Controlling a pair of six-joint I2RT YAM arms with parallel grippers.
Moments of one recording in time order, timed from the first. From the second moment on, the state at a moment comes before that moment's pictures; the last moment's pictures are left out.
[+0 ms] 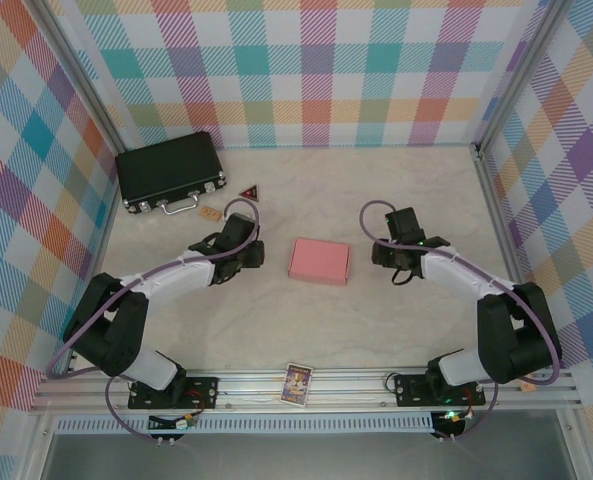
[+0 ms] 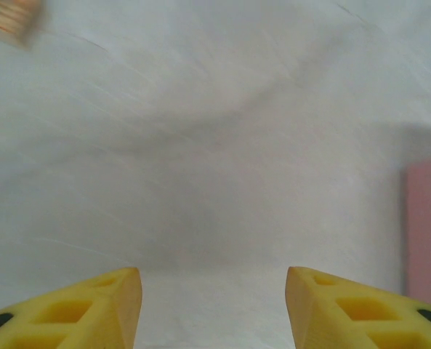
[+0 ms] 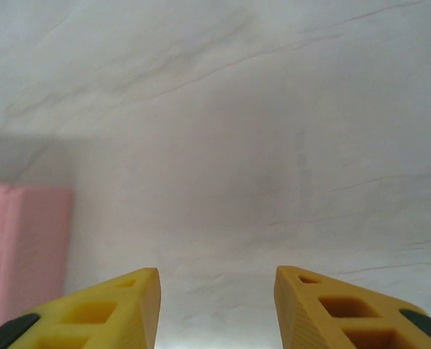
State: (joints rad) left arm -0.51 1.49 0.85 -0.27 -0.28 -0.42; right arm 0.31 1.41 0.80 -0.40 0.12 0.39
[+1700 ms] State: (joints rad) left arm -0.05 1.53 0.32 0.81 -0.02 -0.09; right arm -0.05 1.45 0.34 0.74 -0.15 0.12
